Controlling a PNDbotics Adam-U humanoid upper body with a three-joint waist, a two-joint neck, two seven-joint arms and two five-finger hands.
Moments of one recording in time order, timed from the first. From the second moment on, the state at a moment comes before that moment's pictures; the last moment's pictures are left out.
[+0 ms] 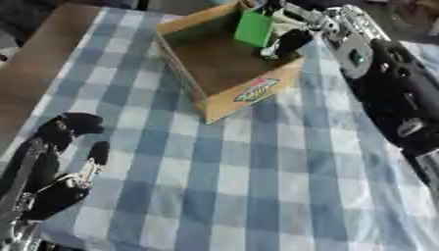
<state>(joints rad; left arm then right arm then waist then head) -0.27 0.21 -0.23 -1.80 -0.13 -0.13 -0.11 -1.04 -0.49 0.15 -0.92 0.89 -0.09 0.30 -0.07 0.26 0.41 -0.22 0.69</state>
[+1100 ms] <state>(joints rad) -0.27 0.20 -0.23 -1.79 -0.13 -0.13 -0.11 -1.04 -0.44 0.16 -0.90 0.99 -0.10 0.21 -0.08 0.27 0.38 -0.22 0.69</state>
